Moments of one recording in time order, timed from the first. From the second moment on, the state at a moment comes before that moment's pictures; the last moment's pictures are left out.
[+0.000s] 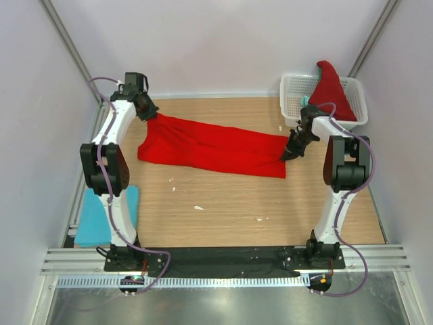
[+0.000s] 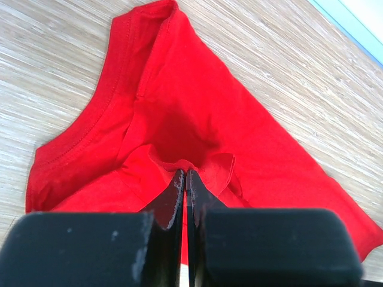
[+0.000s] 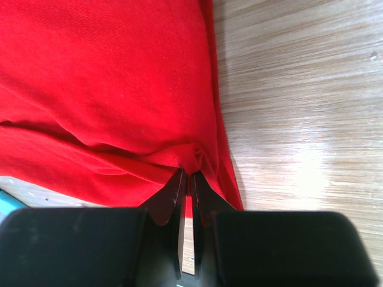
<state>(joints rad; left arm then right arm) -0.05 2.05 1.90 -0.72 -0.02 -0.60 -0.03 2.04 1.49 -0.82 -0.33 0.42</state>
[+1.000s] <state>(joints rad) -0.05 2.07 1.94 -0.72 -0.09 -0.52 -0.04 1.93 1.43 -0.81 -0.24 0.42</state>
